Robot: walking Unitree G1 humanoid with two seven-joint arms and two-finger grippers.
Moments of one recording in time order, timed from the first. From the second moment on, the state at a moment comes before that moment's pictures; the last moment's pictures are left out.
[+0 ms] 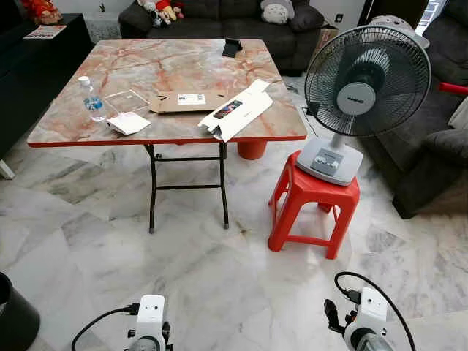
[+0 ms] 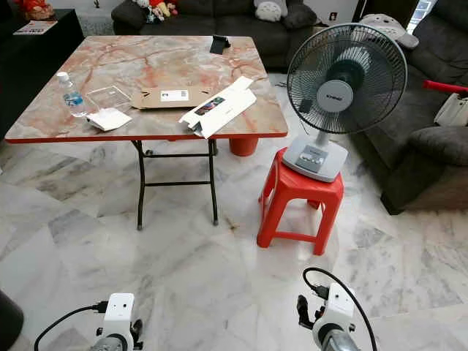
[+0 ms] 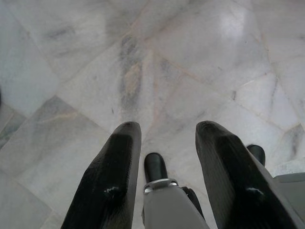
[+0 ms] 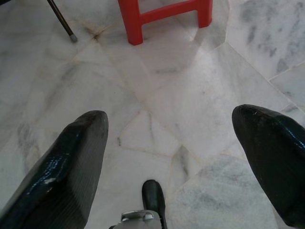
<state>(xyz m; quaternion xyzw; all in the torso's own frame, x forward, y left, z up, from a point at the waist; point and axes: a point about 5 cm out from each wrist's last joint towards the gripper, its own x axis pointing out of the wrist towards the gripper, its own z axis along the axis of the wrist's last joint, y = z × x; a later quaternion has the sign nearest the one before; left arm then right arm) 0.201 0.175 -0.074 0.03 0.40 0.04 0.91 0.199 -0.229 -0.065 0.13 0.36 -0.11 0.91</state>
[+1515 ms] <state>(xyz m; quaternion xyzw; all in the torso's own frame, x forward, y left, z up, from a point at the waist) 0.290 0.150 0.000 0.06 0.17 0.00 0.98 0.298 -0.218 0.021 0.04 0.14 -0.01 0.99</state>
